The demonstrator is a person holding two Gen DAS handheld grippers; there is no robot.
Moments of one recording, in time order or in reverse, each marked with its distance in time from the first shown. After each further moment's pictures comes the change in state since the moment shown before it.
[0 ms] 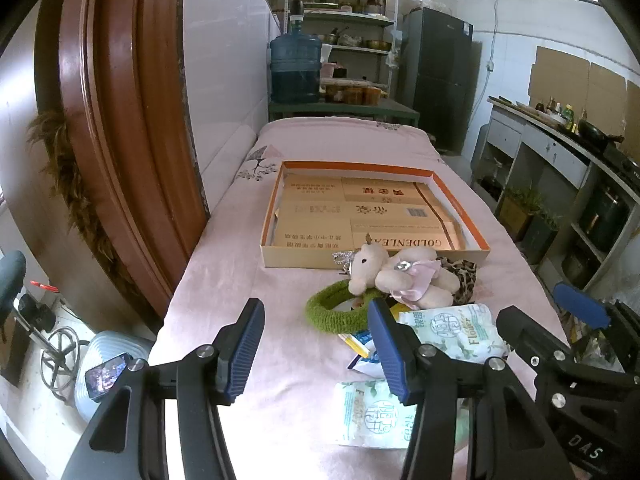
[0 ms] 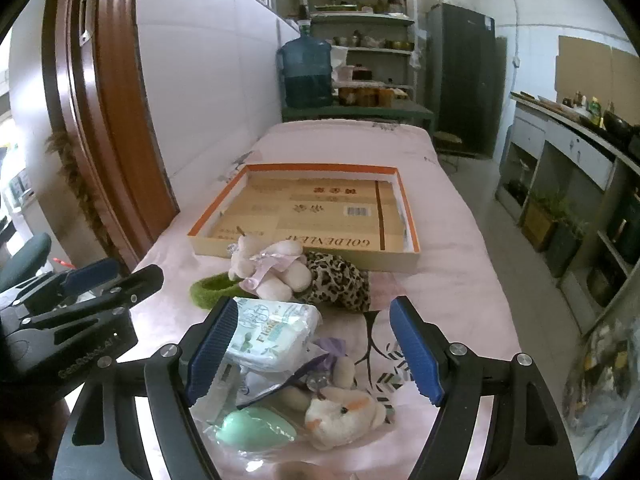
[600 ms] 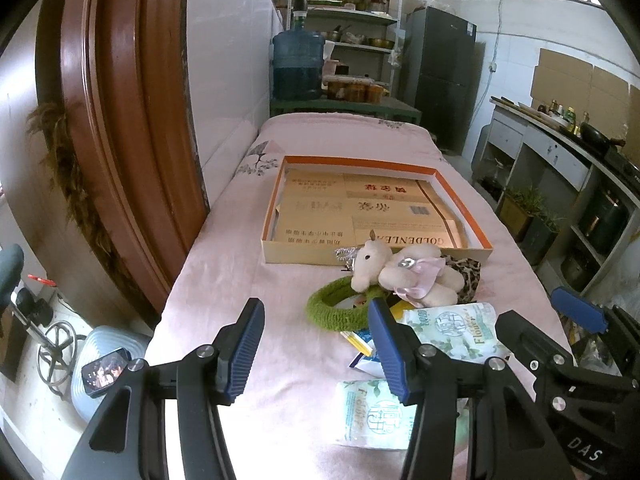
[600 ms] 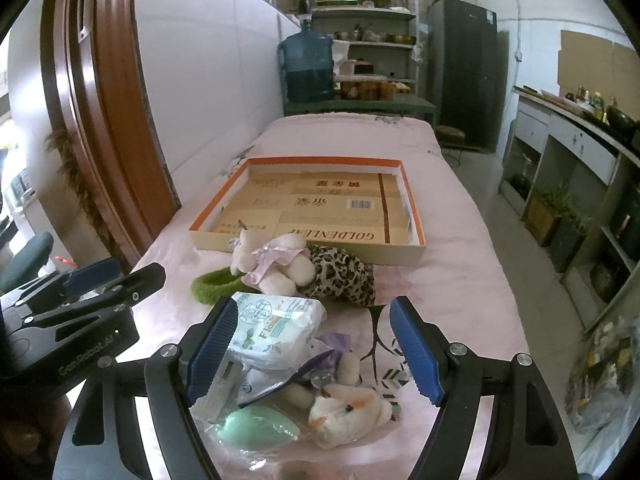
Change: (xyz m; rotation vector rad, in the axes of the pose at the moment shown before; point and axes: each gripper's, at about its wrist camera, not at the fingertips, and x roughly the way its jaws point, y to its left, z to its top) left arm 0.007 0.001 -0.003 -0.017 0.013 -0.005; right arm 0.008 0.003 -0.003 0.005 0.017 0.012
